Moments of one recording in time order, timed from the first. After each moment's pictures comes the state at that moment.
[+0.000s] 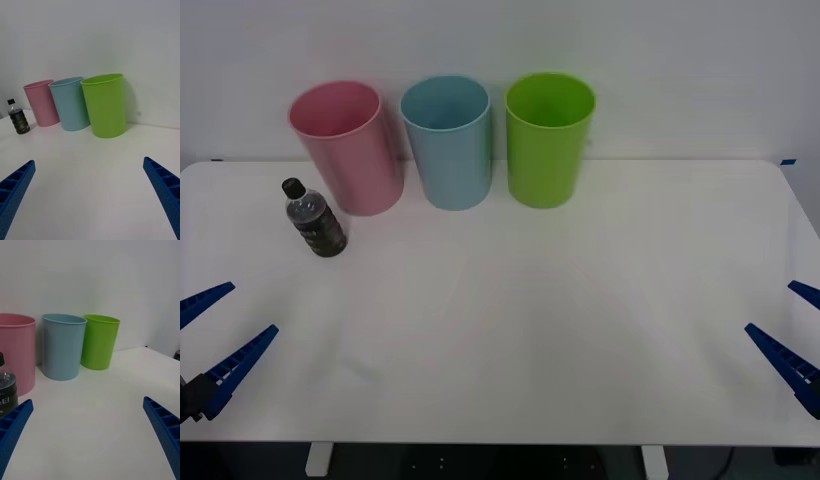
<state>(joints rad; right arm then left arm) 0.35 -0.40 -0.52 -1.66 0.96 -1.22 0.00 0.35 0.40 0.52 -1.66 -0.96 -1.22 0.00</state>
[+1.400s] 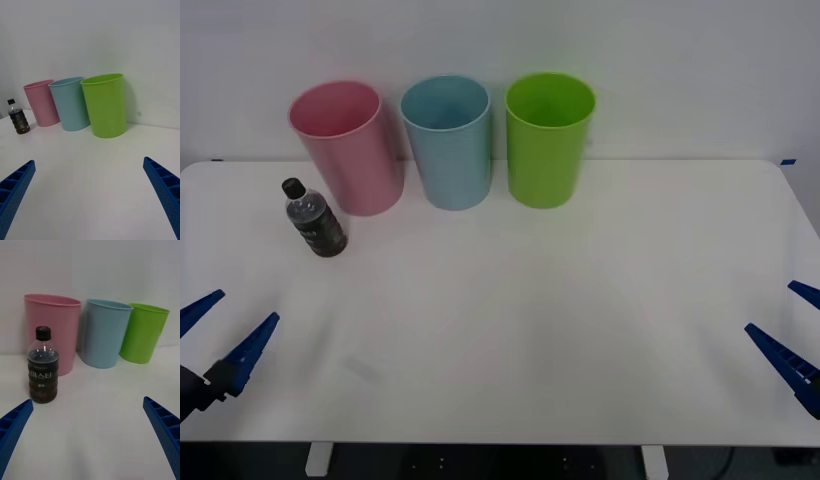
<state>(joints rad) 0.35 -0.40 -0.52 -1.66 0.96 -1.22 0.00 0.38 0.37 0.43 -1.63 -0.94 -0.92 -0.08</state>
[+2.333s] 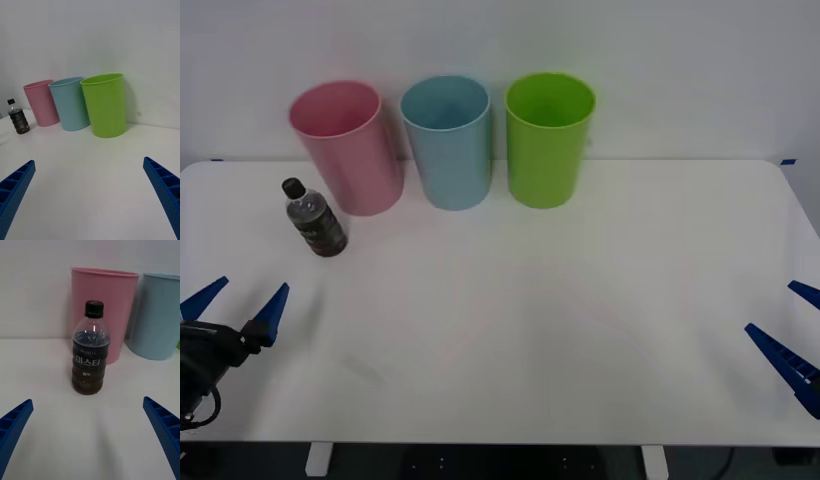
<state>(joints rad) 0.35 -0.40 -0.52 -1.66 0.96 -1.22 0.00 0.22 0.37 0.32 -1.50 -1.00 -0.58 -0.13</state>
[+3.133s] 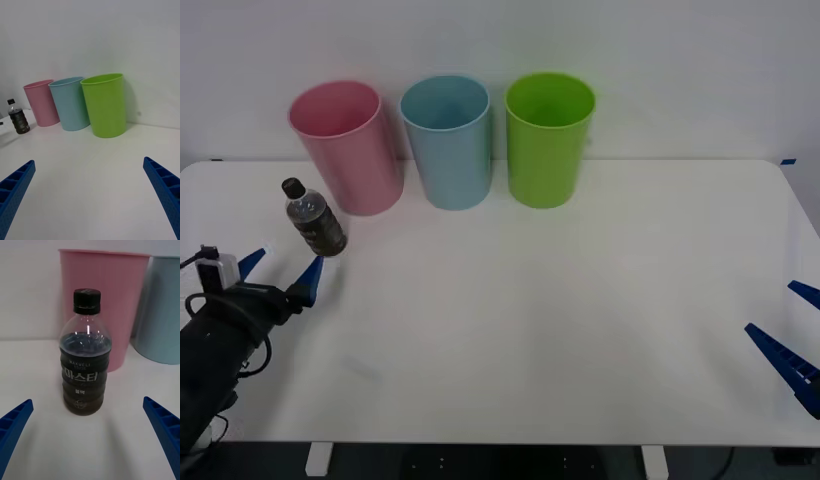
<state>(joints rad) 0.35 -0.40 -0.52 -1.66 0.96 -1.22 0.00 -0.01 0.31 0.29 -1.32 -1.15 -0.51 -0.13</state>
